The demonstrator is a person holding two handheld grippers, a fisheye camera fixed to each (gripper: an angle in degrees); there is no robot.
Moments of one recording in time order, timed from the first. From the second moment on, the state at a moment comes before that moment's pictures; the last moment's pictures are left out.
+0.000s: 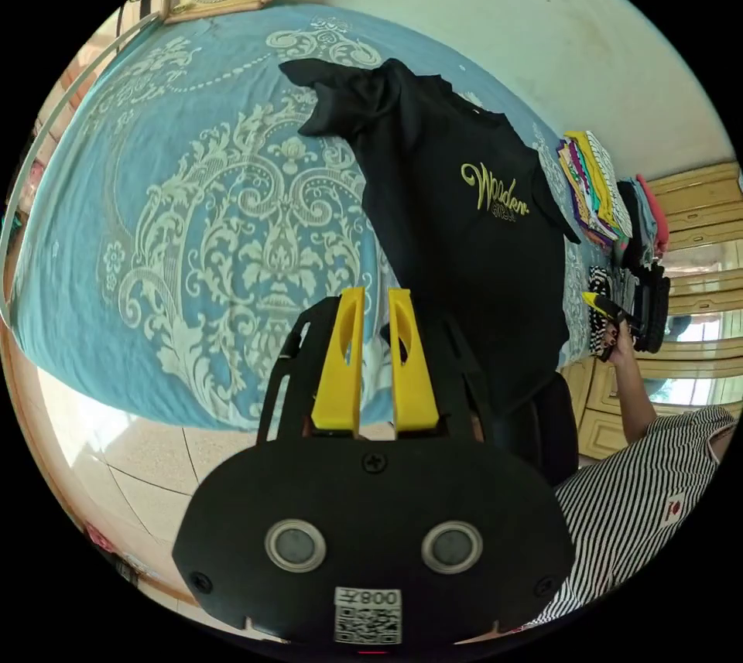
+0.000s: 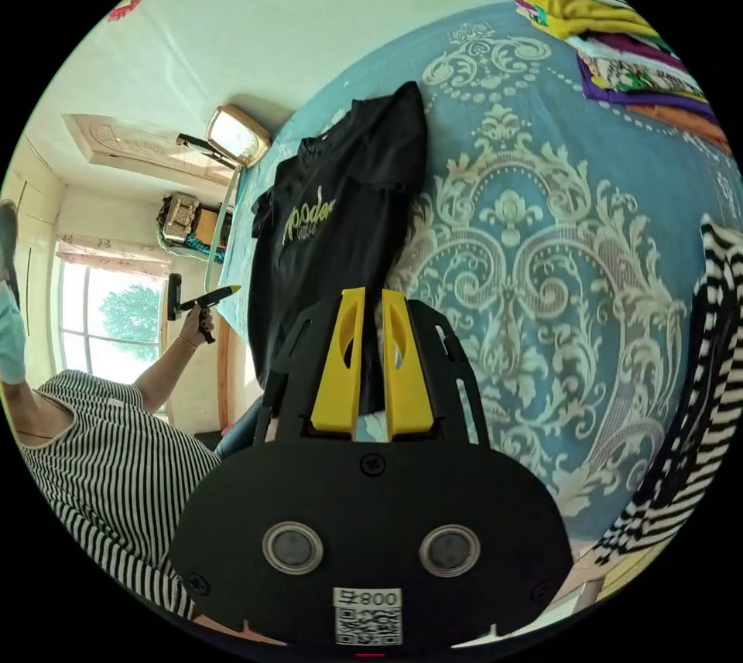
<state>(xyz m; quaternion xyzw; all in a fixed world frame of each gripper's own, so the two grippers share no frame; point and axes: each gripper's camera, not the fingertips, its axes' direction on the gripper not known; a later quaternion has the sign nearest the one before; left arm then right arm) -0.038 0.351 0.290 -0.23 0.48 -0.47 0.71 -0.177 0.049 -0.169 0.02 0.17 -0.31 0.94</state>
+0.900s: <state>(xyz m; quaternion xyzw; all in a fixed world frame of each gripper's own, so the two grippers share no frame) -0.013 0.426 0.322 -0.25 0.50 -0.41 0.72 -0.169 0.090 -0.138 0.01 0.32 -0.26 0.91</state>
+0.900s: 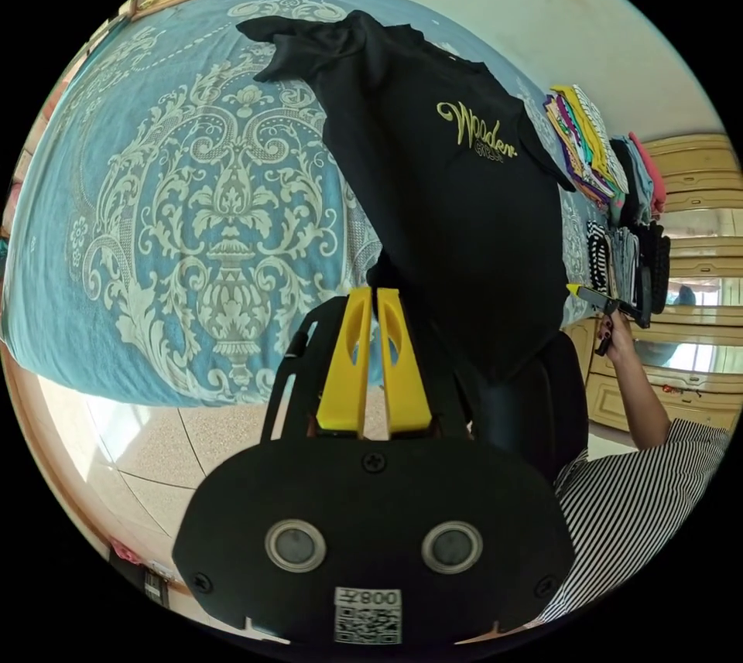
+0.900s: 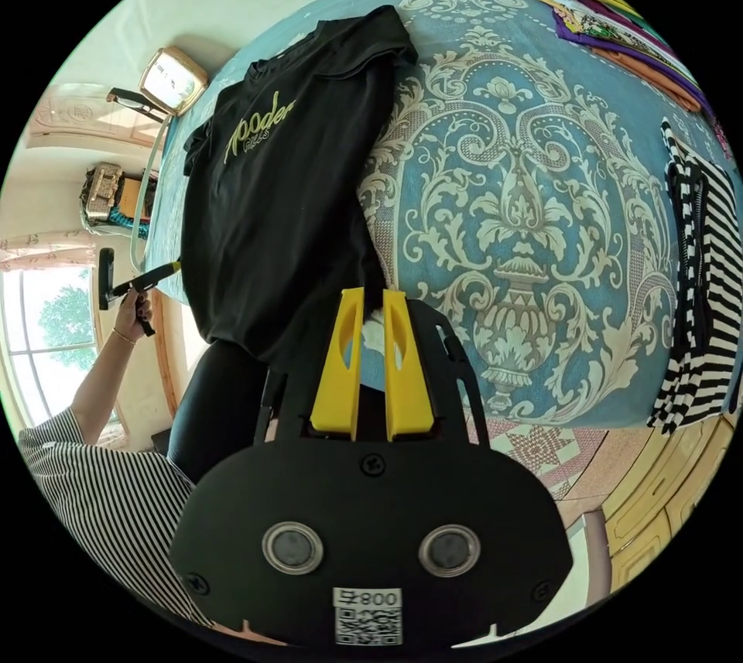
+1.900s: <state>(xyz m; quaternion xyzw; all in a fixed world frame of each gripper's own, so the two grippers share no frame) -0.038 0.591 0.187 -0.13 0.49 -0.52 0.69 -0.141 0.228 -0.273 0.05 0.19 -0.29 0.94</state>
